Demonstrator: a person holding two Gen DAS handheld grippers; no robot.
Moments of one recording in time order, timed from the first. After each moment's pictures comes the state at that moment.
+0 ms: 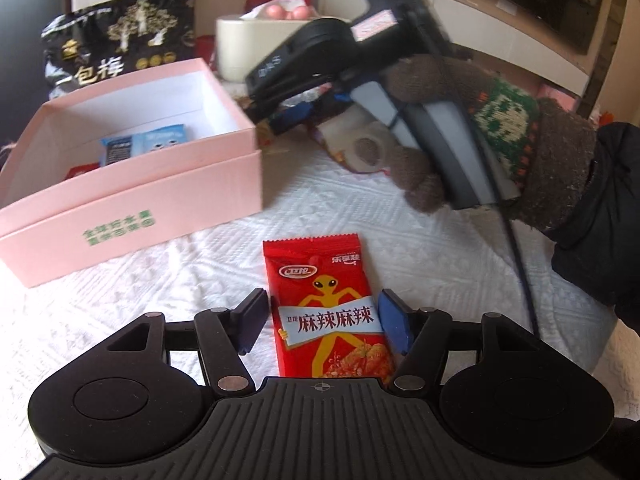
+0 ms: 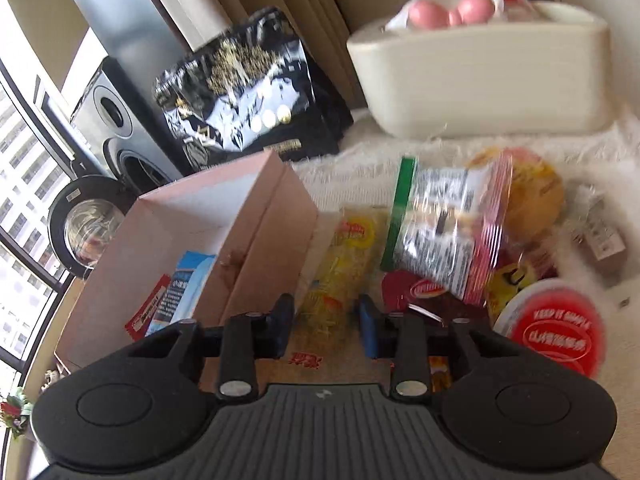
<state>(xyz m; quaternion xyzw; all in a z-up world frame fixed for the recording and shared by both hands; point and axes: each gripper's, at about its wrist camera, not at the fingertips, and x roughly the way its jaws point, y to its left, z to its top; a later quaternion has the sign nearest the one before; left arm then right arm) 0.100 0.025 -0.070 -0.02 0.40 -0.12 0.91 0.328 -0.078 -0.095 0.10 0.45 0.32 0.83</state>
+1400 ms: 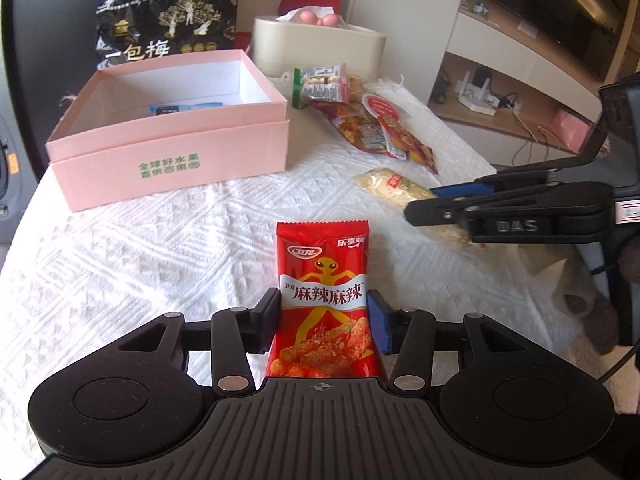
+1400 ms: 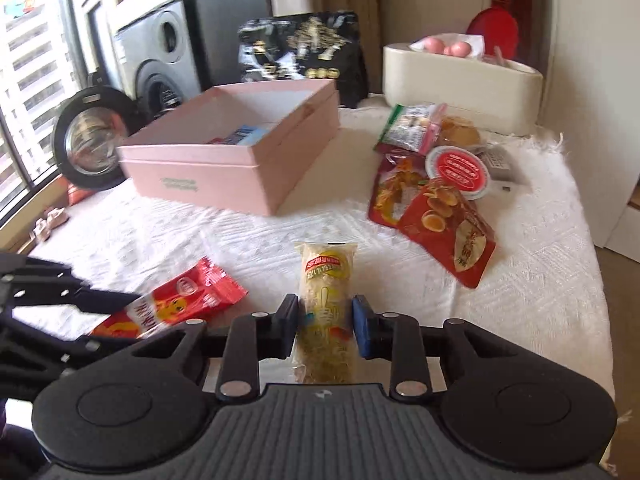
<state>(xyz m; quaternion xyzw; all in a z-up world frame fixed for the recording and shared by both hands) 0.033 0.033 -0.056 -0.05 0.40 -0.09 0.91 0.131 -0.152 -0.060 -0.06 0.38 0.33 0.86</state>
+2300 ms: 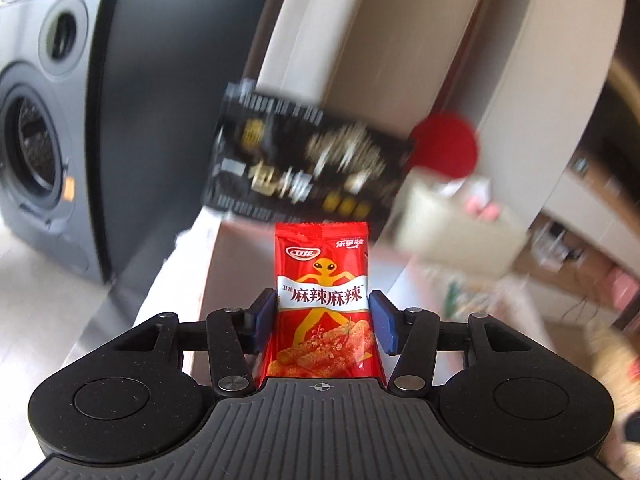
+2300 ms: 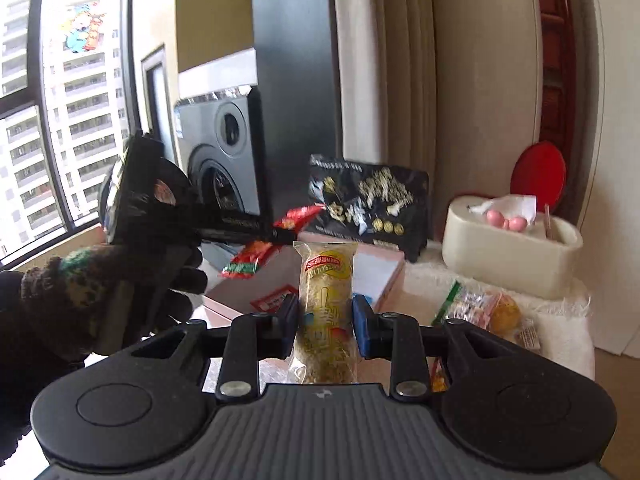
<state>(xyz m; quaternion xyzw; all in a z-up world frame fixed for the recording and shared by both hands) 0.199 0.183 -0.002 -0.17 0.31 0.04 0.93 0.145 -0.099 0.061 -0.05 0.27 0.38 0.88</state>
